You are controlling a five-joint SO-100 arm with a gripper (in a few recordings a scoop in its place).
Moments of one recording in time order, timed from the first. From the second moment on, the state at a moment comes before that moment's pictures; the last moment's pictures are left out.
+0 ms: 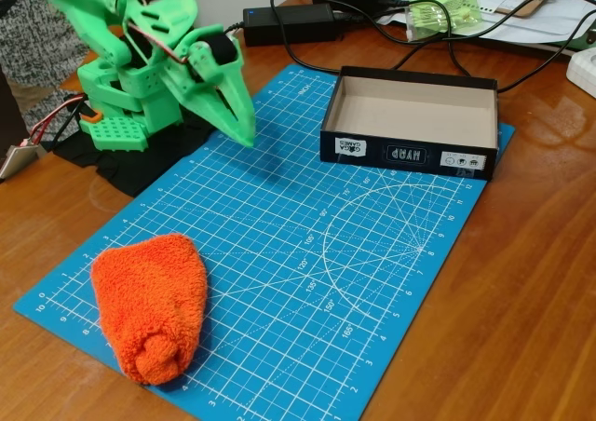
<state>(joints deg) 12.7 156.4 151.9 40.7 -27.5</state>
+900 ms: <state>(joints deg) 52.6 99.1 105.7 41.9 -98.0</state>
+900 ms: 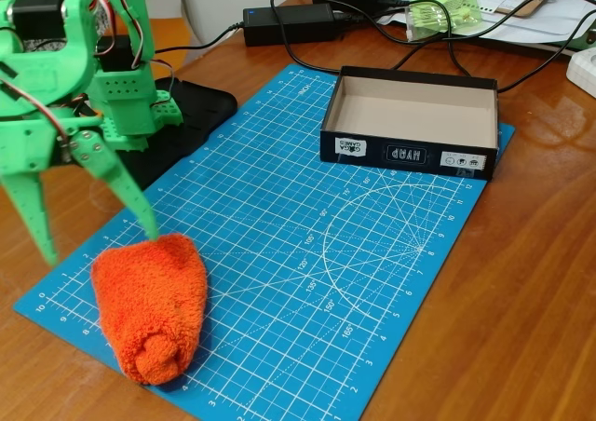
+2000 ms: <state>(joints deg) 36.2 85.4 108.7 37.4 -72.6</state>
